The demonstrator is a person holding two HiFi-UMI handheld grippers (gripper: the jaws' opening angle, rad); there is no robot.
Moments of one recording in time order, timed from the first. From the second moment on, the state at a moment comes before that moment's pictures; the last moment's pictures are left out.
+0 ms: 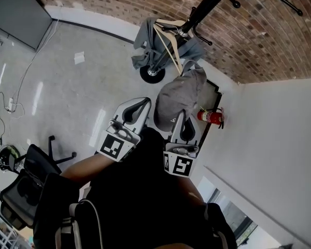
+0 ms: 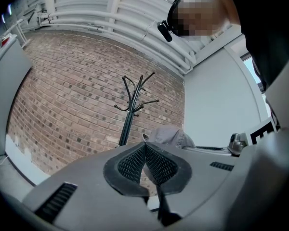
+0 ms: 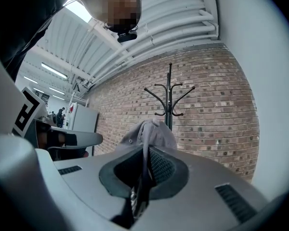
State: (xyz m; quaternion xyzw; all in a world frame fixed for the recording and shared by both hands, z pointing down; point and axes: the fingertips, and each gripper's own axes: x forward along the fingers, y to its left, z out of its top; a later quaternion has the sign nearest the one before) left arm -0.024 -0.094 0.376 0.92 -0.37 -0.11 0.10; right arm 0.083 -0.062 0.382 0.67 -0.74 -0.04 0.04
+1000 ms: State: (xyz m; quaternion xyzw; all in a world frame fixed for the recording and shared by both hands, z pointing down) left arm -0.102 -0.110 0.364 0.91 -0.40 -0.12 0.08; right arm 0.014 -0.094 0.373 0.64 -0.77 -0.04 0.00
